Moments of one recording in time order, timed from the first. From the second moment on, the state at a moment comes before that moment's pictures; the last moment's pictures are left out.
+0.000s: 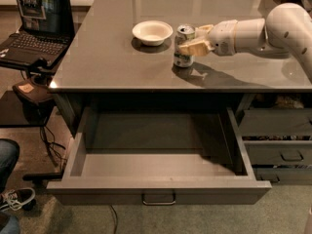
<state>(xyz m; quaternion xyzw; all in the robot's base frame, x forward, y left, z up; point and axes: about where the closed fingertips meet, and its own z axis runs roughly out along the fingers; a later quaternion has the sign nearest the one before) 0.724 -0.118 0.905 -0.46 0.67 0.24 0.53</state>
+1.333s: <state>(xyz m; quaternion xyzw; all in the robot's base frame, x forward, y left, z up) 0.501 -0.251 0.879 -0.44 0.62 0.33 0.56</state>
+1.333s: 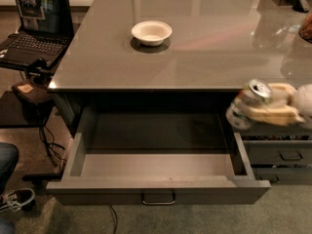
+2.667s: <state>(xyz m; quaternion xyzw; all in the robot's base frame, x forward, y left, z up) 0.461 -0.189 0.855 -0.49 0.58 0.30 0.57</state>
